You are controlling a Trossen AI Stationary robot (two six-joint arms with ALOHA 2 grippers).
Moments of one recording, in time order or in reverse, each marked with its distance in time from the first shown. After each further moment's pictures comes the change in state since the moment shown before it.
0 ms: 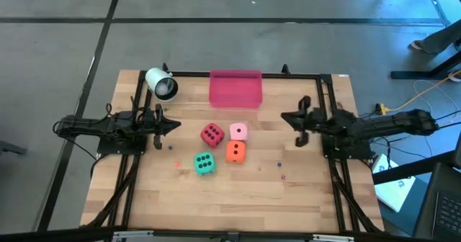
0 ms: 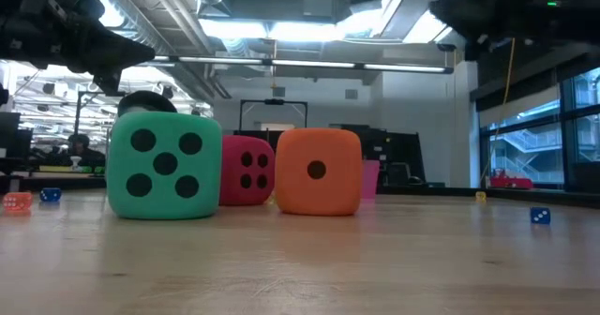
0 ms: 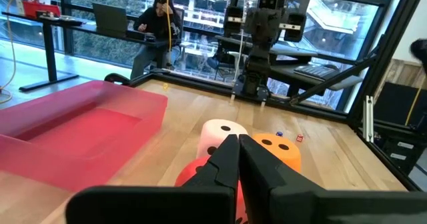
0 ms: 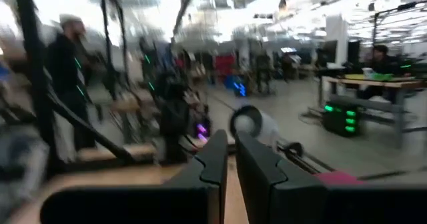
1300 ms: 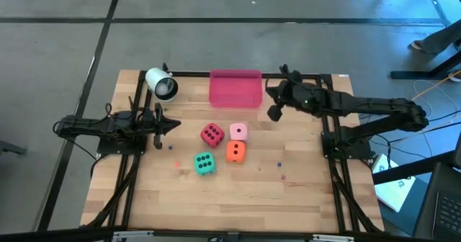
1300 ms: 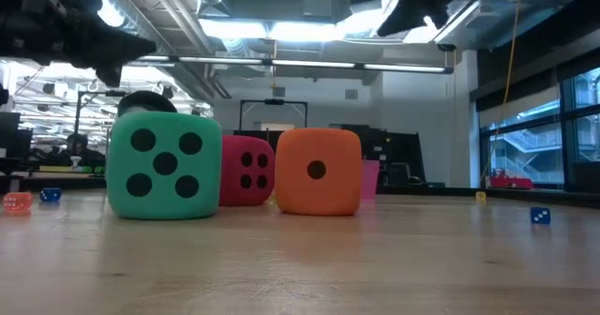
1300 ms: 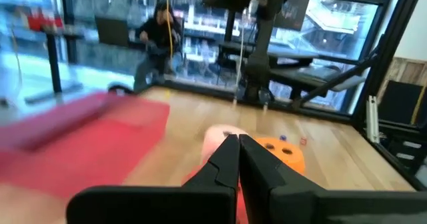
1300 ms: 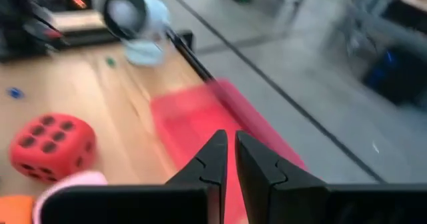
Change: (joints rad) left arm 0.002 0.000 0.000 0.054 -0.009 0.070; right arm -0.147 0.431 0.812 -1.073 0.282 0.077
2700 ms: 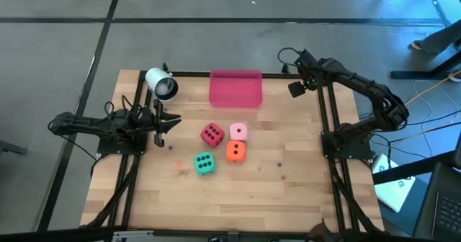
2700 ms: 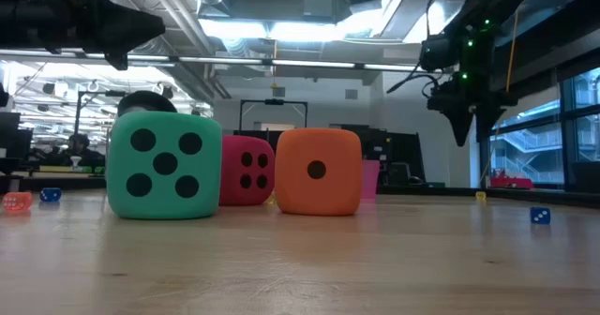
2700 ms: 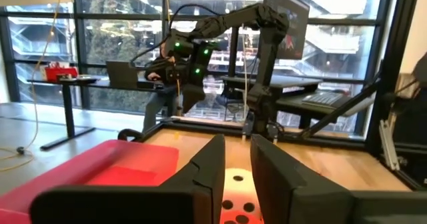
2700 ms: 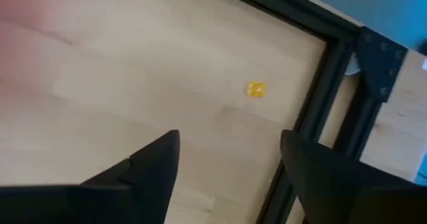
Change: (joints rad) left arm 0.000 0.146 0.000 0.246 -0.019 0.099; right arm -0.779 0.276 0.020 -0.593 -0.271 0.202
